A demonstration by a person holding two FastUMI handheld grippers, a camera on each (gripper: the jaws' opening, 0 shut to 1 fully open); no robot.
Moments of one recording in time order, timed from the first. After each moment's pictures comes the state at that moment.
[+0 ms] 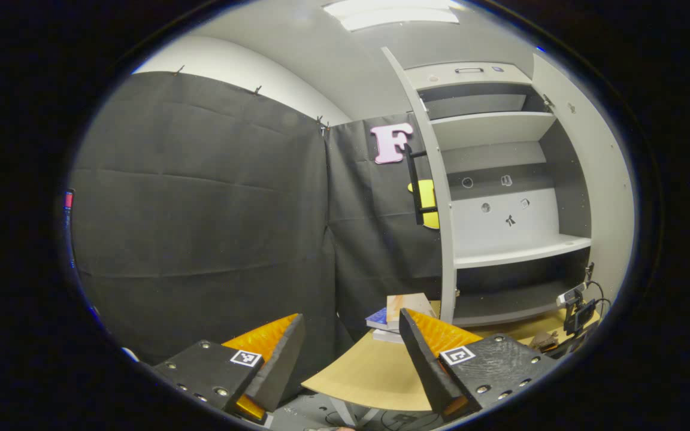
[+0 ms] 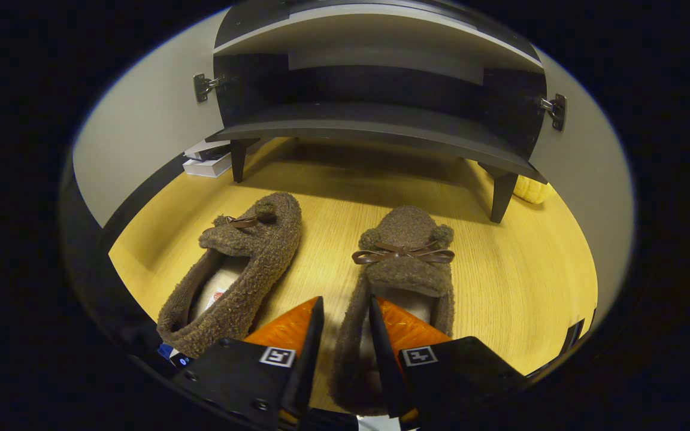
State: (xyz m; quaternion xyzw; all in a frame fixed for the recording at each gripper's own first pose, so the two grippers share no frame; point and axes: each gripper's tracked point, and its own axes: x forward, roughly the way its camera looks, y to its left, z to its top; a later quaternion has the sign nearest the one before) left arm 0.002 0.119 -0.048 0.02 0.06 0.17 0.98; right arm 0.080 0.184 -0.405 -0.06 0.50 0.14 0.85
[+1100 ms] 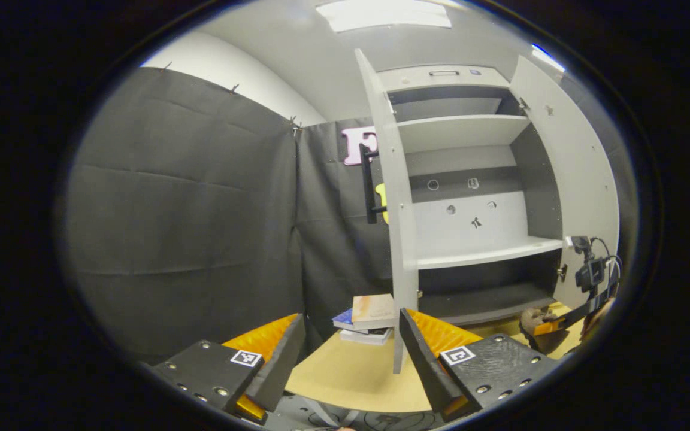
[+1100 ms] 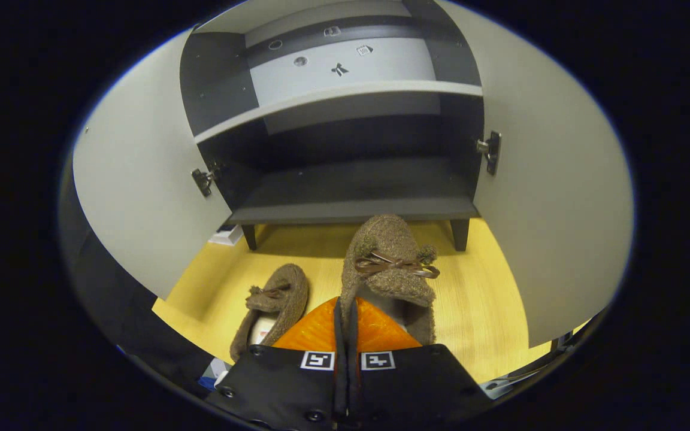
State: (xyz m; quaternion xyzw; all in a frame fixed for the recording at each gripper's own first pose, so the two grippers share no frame) left arm 0.000 0.100 -0.044 0.02 0.05 0.08 1.00; right arm 0.111 0.156 -0.272 0.07 0.43 0.13 0.89
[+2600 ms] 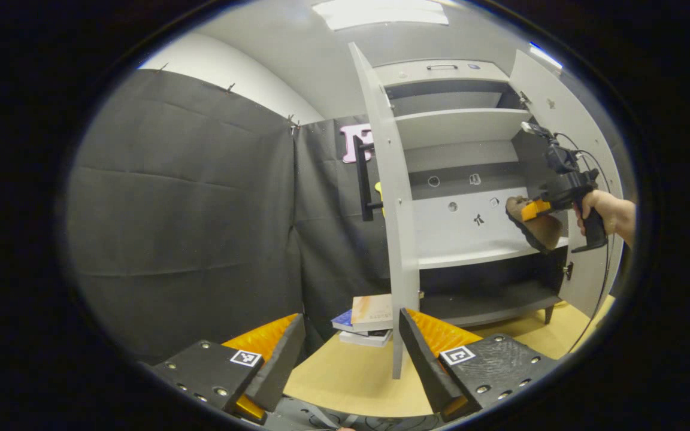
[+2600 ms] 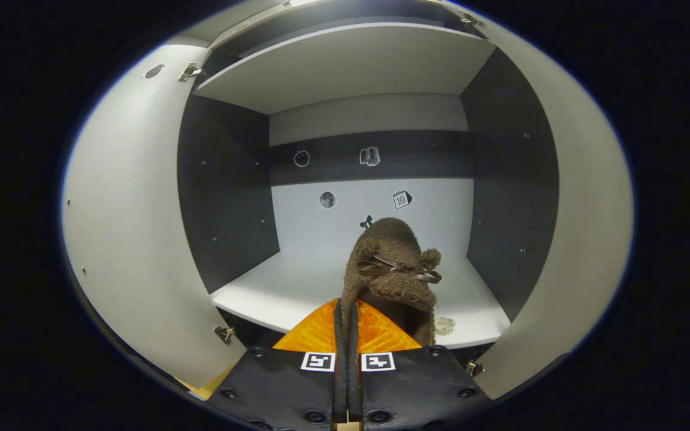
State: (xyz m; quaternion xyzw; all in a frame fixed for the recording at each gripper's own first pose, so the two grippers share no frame) left arm -0.004 0.101 -0.049 0.03 0.06 0.09 0.99; right arm 0.332 0.188 -0.059 0.04 0.21 0.15 0.97
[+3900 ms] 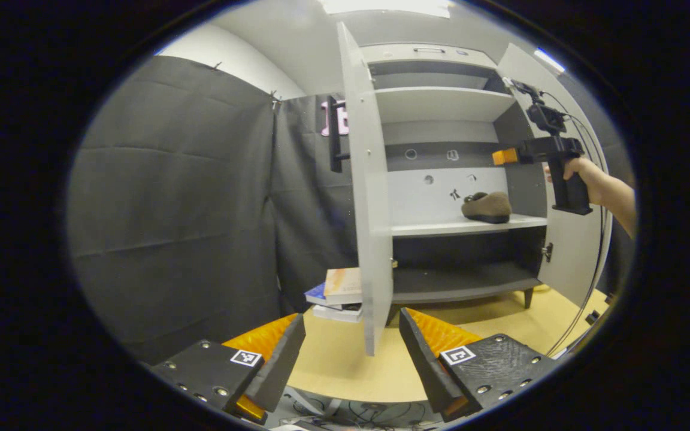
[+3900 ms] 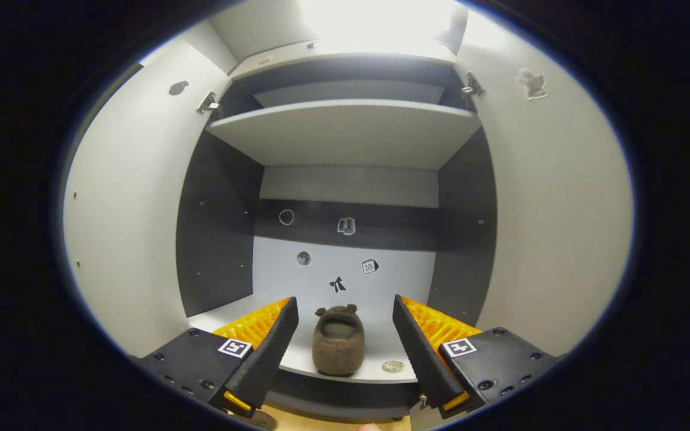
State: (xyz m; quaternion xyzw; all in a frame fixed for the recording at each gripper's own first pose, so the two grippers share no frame) left arm -0.006 0.031 -0.094 0.01 0.13 0.00 0.99; right arm 0.293 0.145 0.014 -0.02 0.05 0.10 0.99
